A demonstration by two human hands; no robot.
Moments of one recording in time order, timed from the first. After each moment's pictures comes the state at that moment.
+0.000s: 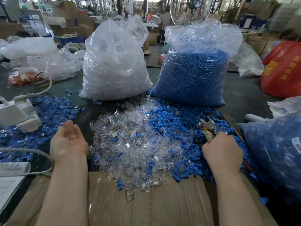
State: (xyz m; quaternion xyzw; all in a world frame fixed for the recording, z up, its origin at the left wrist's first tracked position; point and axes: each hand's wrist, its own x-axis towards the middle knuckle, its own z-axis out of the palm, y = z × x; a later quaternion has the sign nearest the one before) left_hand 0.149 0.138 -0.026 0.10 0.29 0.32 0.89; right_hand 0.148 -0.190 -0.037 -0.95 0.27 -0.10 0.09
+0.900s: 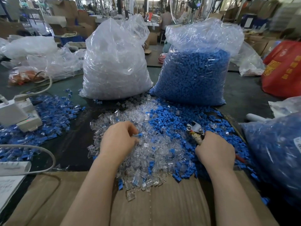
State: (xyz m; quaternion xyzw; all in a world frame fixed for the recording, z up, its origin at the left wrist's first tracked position) left_hand 0.151 0.065 -0.024 0.95 0.07 0.05 0.30; right_hand 0.154 -0.182 -0.046 -0.98 0.16 -0.08 0.05
